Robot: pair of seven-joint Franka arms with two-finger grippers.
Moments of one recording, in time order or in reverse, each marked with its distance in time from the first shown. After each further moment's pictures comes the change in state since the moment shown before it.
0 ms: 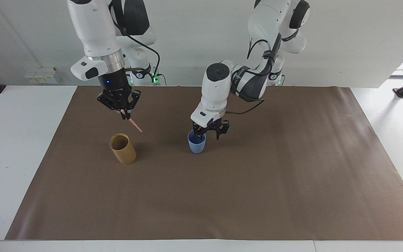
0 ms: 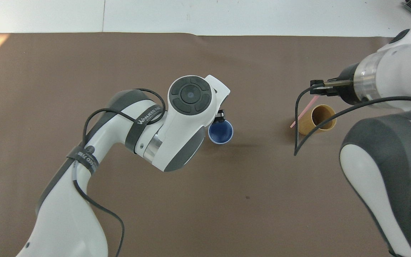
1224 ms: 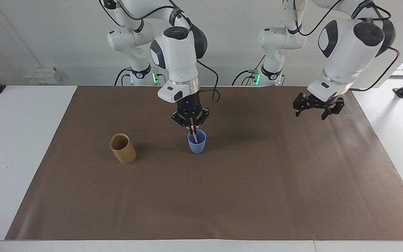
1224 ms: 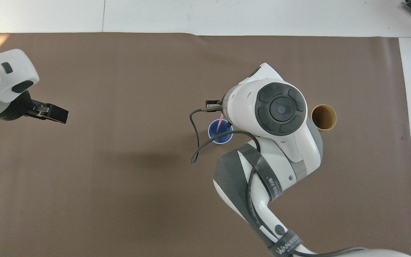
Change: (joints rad) left arm 0.513 -0.369 0.008 -0.169 -0.004 -0.293 0.833; right arm 0.268 0.182 0.000 -0.079 -0.063 0.316 0.246
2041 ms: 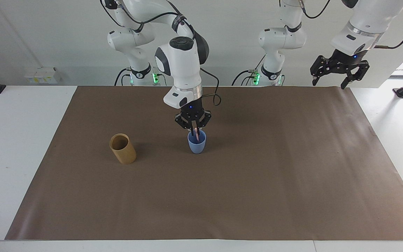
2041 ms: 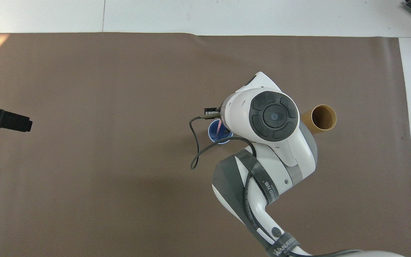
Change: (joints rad) left arm 0.013 -0.070 0.000 0.156 -0.010 -0.217 0.005; right arm 0.001 -0.014 -0.002 -0.034 0.000 0.007 0.000
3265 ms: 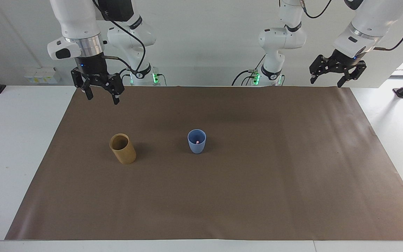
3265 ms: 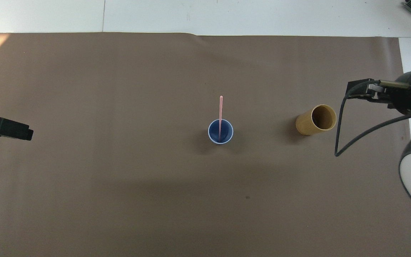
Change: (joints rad) left arm 0.017 -0.010 0.010 -0.030 -0.044 -0.019 -0.004; right arm -0.402 -0.270 -0.029 0.122 0.001 -0.494 -0.183
